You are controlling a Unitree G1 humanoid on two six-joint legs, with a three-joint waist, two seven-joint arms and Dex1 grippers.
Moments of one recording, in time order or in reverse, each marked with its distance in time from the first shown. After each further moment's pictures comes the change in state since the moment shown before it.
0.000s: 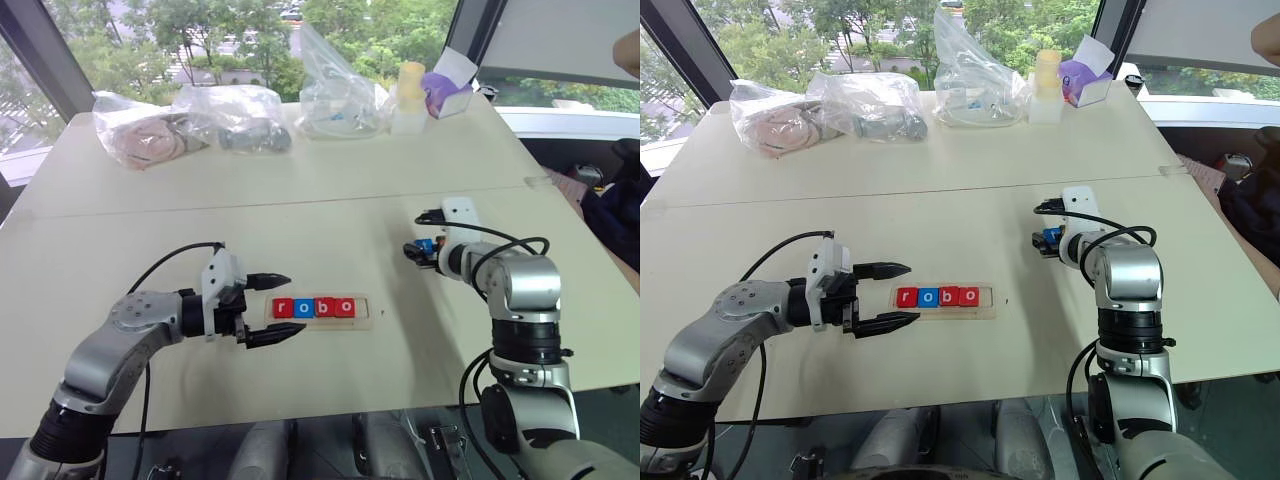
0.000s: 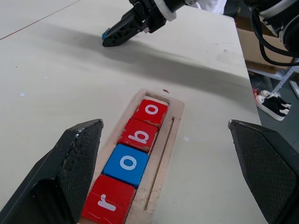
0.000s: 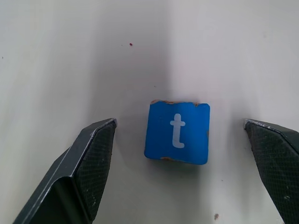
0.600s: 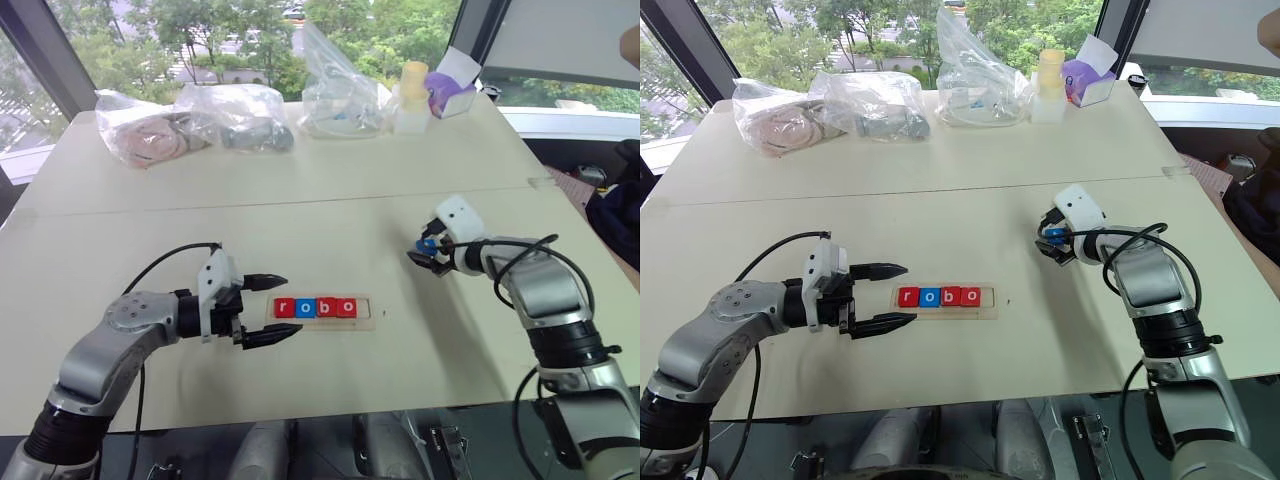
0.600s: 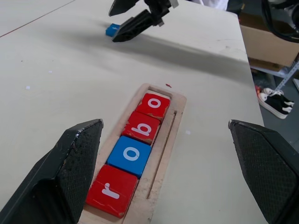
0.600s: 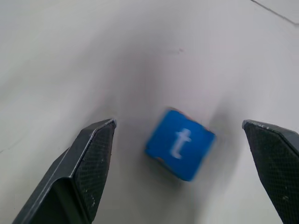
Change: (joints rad) left arm 0.010 0.016 0.010 -0.004 -0.003 0.000 -0.003; right arm 0.042 -0.263 0.193 0.080 -0.037 -0.295 0.282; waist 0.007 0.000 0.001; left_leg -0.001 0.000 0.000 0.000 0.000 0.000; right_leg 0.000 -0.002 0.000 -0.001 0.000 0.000
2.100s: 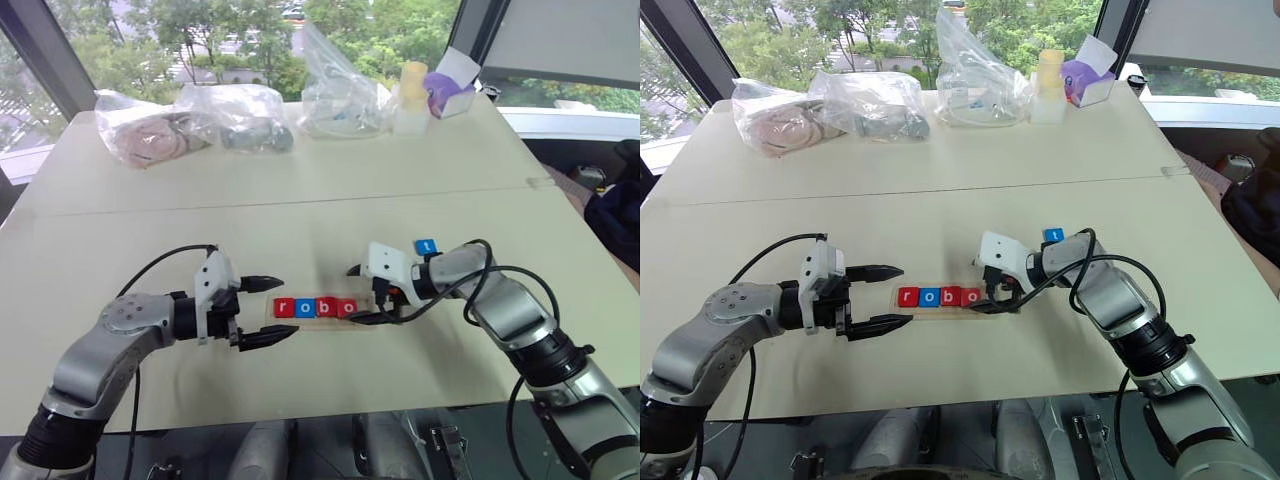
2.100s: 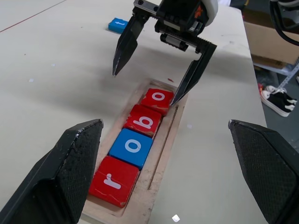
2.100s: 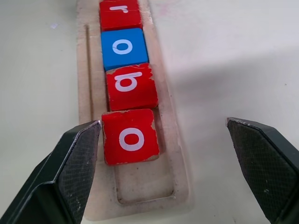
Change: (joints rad) left arm 0.019 0.019 0.012 -0.008 -0.002 0.003 0.004; right arm 0.016 -0.075 0.357 -0.155 0.057 -0.417 0.547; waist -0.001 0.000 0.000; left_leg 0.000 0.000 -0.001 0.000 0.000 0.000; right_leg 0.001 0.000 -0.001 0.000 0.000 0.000
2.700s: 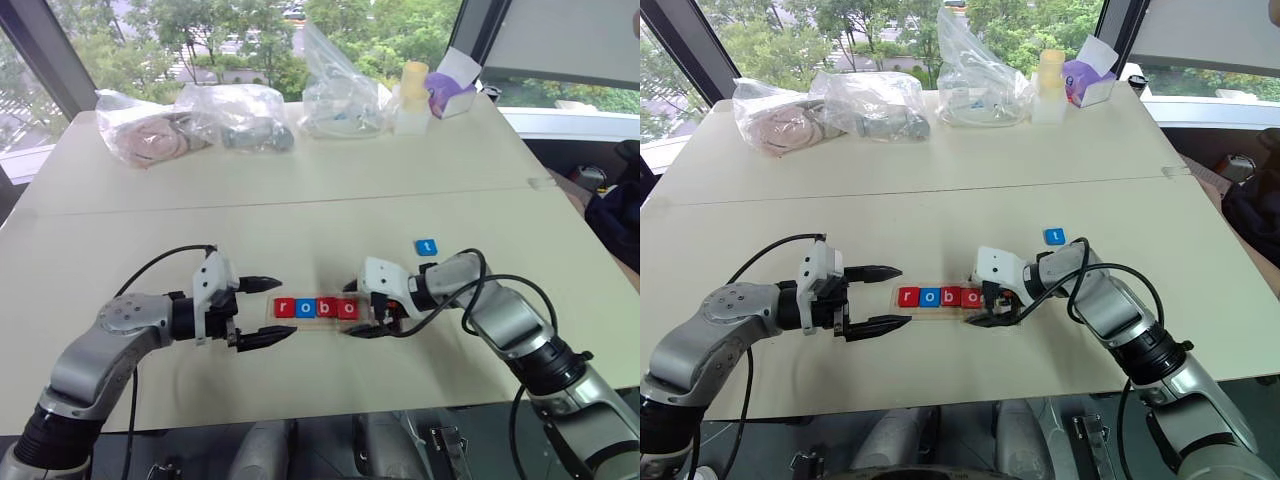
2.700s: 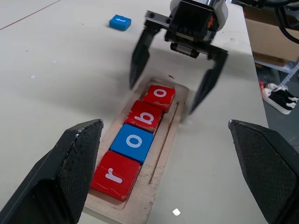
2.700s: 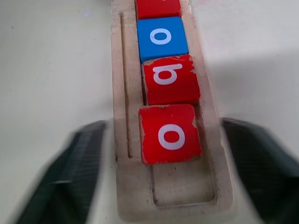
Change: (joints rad) left arm 0.004 0.013 0.002 0.000 0.000 -0.002 -0.001; right arm 0.028 -0.011 0.036 -0.035 -0.001 -0.001 0.050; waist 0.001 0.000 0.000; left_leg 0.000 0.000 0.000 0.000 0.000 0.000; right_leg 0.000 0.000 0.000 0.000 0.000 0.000
